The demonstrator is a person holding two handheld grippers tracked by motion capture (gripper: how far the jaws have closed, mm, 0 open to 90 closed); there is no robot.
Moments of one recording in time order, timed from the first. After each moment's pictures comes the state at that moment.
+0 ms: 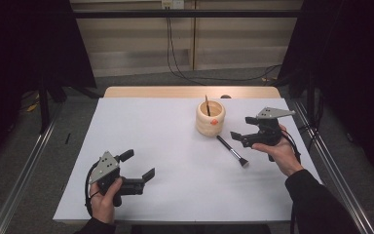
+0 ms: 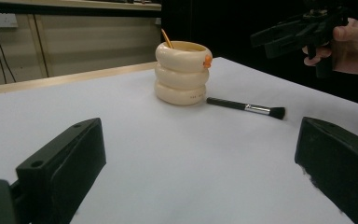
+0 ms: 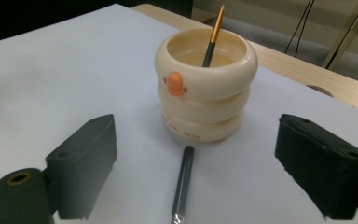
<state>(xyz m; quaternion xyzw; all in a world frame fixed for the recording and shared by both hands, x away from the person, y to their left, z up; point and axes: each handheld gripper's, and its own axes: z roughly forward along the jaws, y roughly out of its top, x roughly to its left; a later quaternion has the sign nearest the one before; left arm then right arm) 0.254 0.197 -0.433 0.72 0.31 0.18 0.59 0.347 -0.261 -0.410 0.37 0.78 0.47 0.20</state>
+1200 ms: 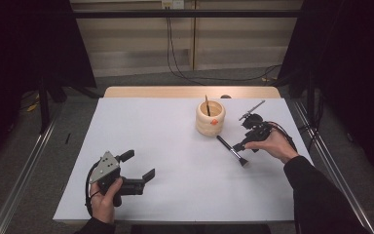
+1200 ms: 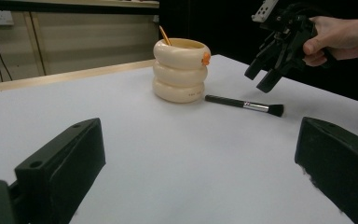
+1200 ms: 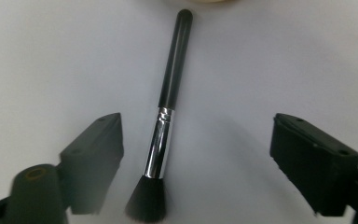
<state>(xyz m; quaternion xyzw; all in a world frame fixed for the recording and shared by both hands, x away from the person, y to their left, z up) 0.255 0.198 -0.434 0.72 0.31 0.18 0.59 0.386 -0.246 -0.427 0.42 0.88 0.20 0.04</state>
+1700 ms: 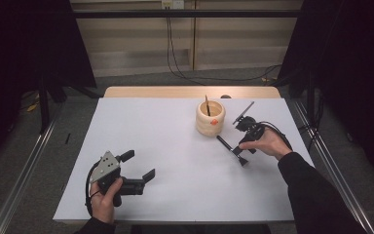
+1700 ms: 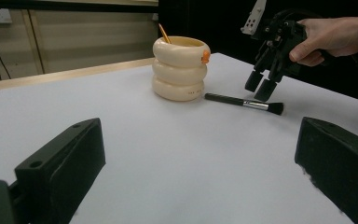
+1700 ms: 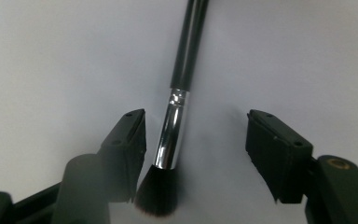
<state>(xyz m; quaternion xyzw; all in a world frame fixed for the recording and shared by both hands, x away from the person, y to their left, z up) 0.255 0.198 -0.435 0.73 0.31 0.18 0.58 0.395 -0.233 -0.438 0.41 0.90 0.14 -0.02</state>
